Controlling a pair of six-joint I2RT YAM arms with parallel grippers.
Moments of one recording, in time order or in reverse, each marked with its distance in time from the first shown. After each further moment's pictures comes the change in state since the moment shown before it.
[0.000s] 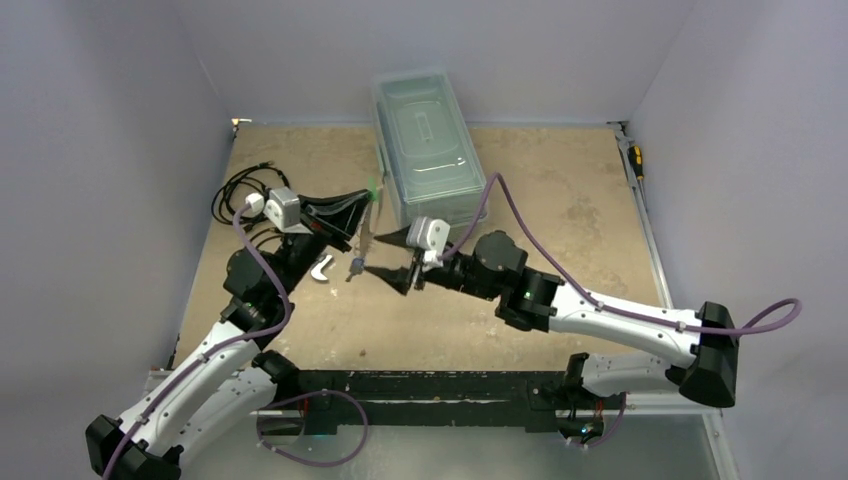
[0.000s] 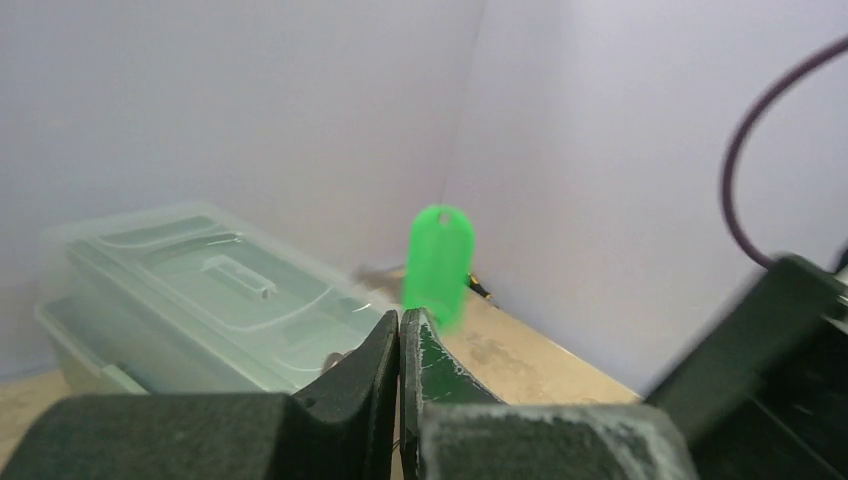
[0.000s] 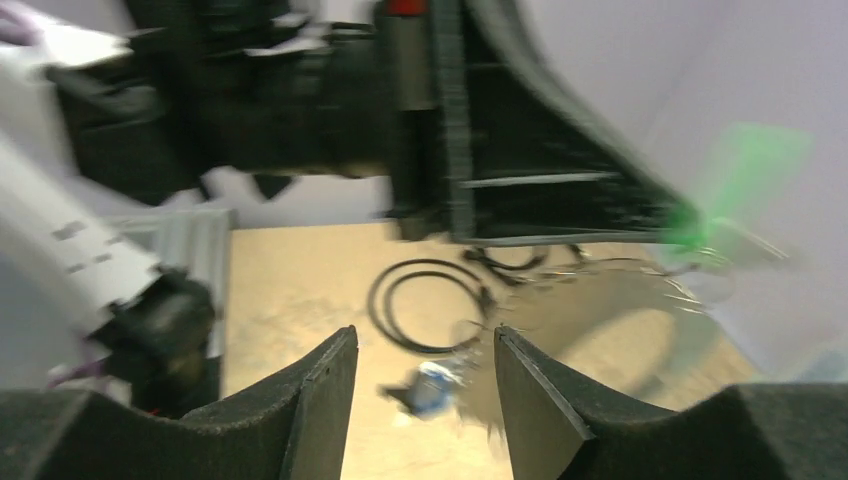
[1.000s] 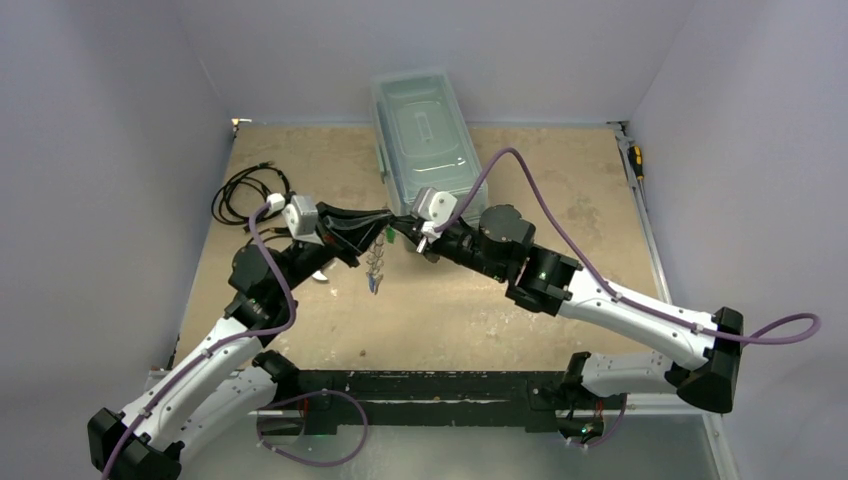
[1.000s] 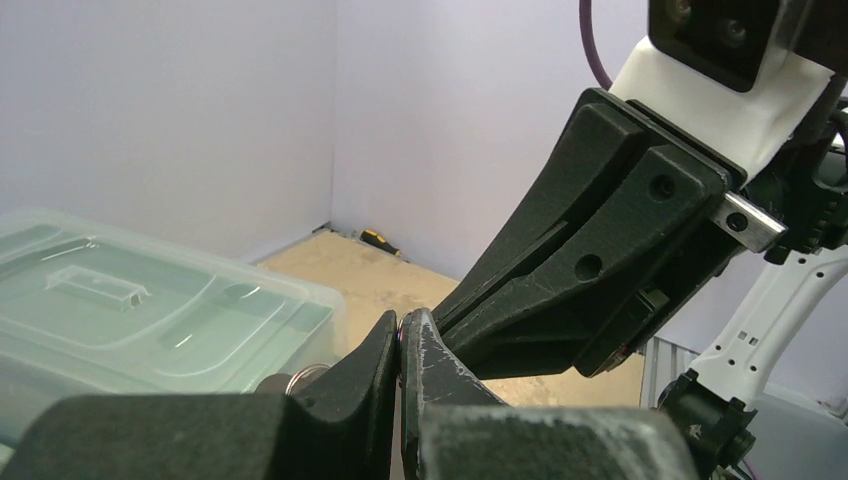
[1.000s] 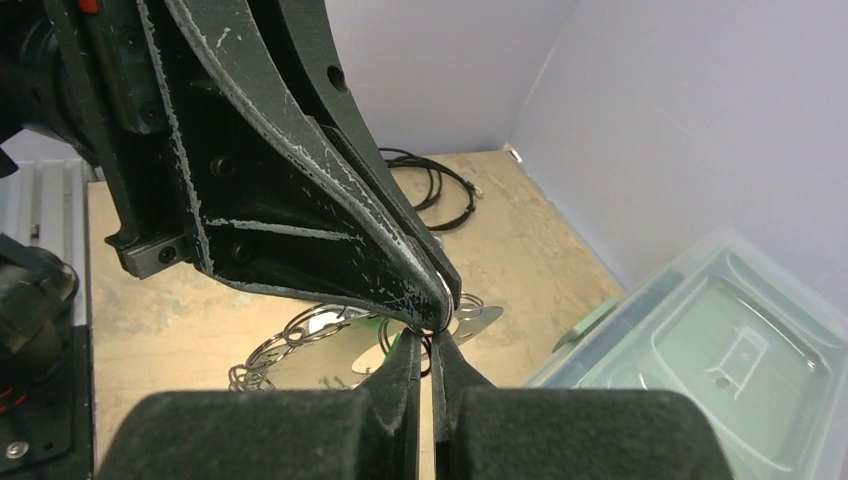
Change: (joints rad) left arm -0.001 0.043 0.006 0.014 0.248 -0.013; right arm -0.064 -0.018 0.143 -0.298 0.034 -0.093
